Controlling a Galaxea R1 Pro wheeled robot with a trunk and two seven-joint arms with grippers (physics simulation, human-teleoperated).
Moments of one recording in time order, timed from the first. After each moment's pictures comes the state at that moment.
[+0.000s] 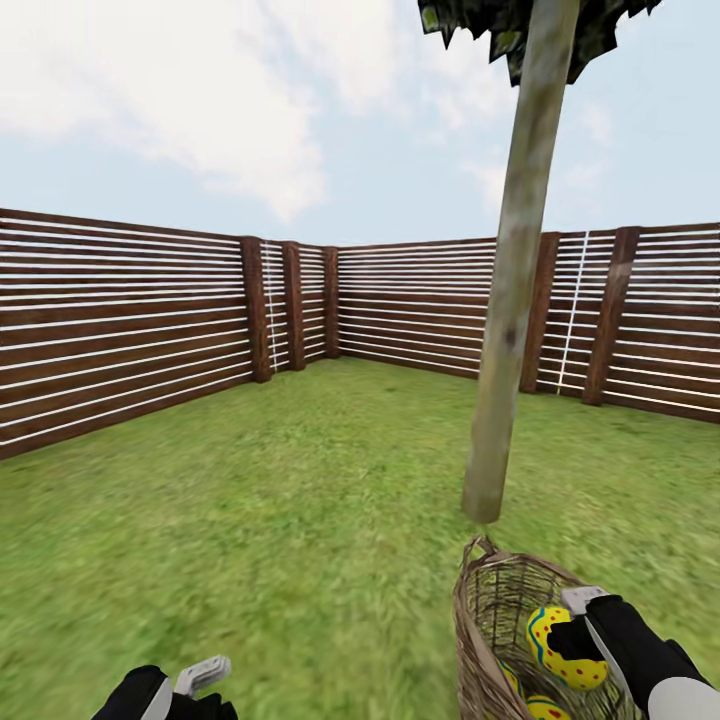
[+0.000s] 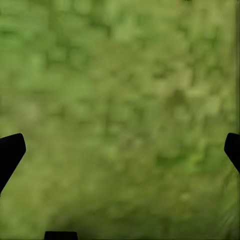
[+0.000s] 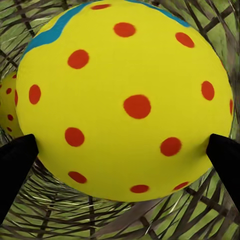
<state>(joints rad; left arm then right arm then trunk) -0.35 0.10 0.11 -0.58 0.20 0.76 -0.11 -0.55 -0.25 -0.10 -0.50 0.24 0.61 0.22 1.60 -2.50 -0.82</state>
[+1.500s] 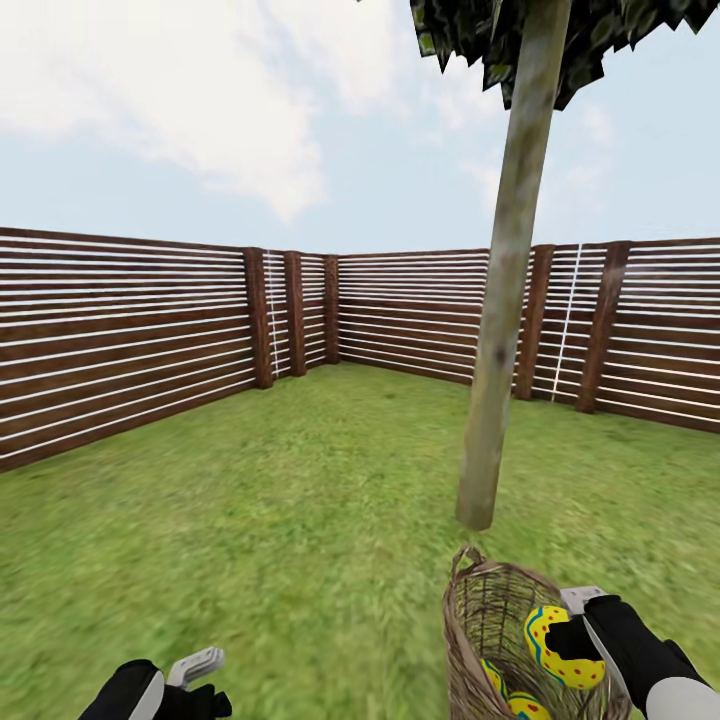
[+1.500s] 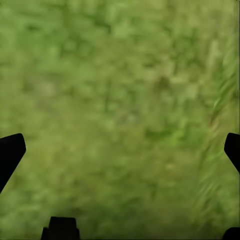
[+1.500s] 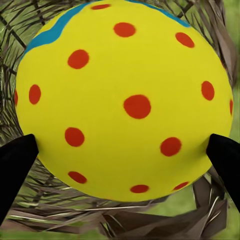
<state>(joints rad) -0.35 0.11 0.13 -0.61 0.20 0.77 -0.12 -0.55 -0.25 -0.10 -0.50 0.24 0.61 0.22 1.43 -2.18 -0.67</state>
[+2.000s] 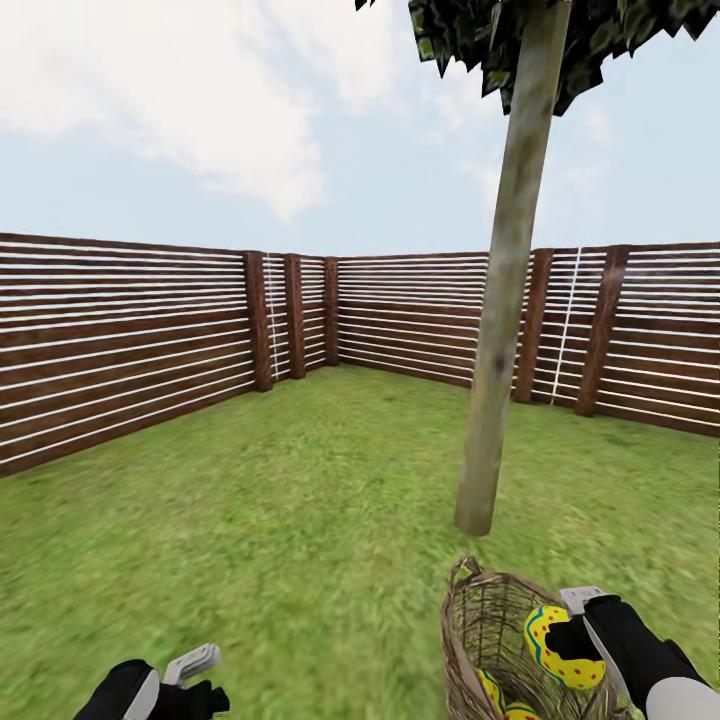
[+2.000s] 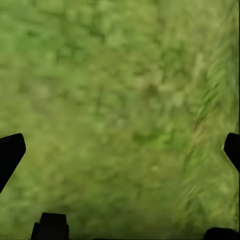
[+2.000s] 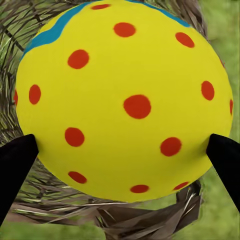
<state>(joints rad) -0.35 0.12 0.17 -0.61 0.22 0.77 -0.12 -0.55 -0.25 -0.11 -0.50 0.24 0.61 0.22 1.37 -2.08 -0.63</state>
